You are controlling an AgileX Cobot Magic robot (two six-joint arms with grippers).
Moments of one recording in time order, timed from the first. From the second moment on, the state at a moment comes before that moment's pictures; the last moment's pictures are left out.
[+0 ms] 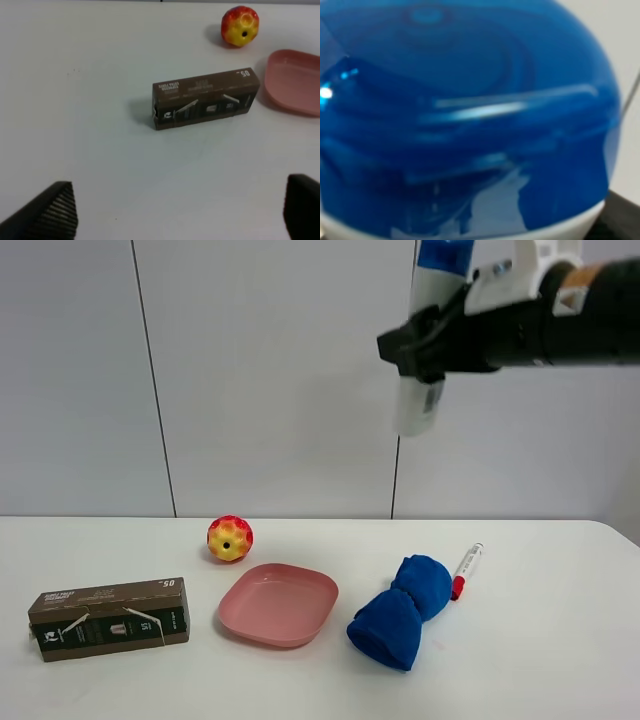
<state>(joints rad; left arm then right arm) -0.08 -0.01 -0.51 0.00 1.06 -0.10 0.45 1.44 -0.88 -0.23 -0.43 -0.10</state>
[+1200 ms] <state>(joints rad) -0.08 -0.01 -0.51 0.00 1.06 -0.10 0.81 2.47 -2.15 -0.14 -0.07 -0.07</state>
